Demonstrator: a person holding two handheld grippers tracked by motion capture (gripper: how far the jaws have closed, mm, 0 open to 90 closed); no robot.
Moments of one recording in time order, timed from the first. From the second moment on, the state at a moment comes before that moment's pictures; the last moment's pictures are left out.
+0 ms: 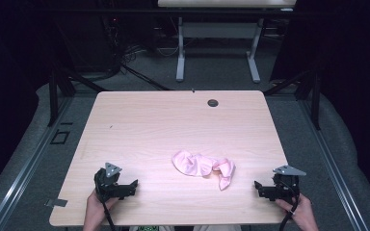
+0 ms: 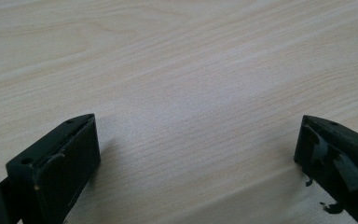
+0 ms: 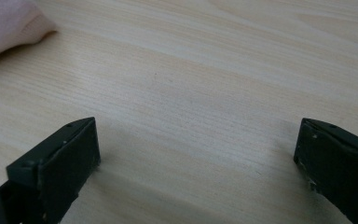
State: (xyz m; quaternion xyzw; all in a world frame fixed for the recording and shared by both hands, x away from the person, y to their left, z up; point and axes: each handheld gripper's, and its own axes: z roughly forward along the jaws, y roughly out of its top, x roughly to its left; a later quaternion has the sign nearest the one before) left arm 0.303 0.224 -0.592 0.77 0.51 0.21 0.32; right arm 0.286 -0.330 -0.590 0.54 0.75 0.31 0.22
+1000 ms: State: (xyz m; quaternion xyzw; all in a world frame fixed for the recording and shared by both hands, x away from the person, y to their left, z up) left arm 0.326 0.196 -0.559 0.79 0.49 0.18 0.33; right arm 0.295 -0.332 -0.590 0.54 0.74 0.31 0.23
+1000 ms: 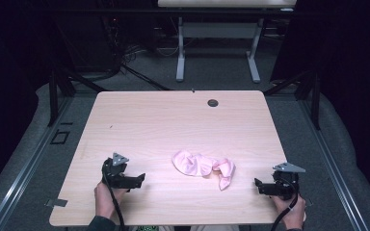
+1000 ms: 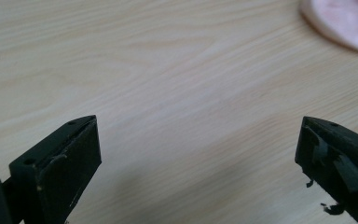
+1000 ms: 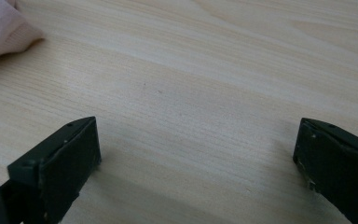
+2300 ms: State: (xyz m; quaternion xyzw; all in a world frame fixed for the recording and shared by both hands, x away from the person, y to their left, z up) left arm 0.407 0.016 -0.552 0.88 0.41 0.05 0.21; right arm 0.292 -0.331 -0.589 0.54 0.74 0.32 0.24
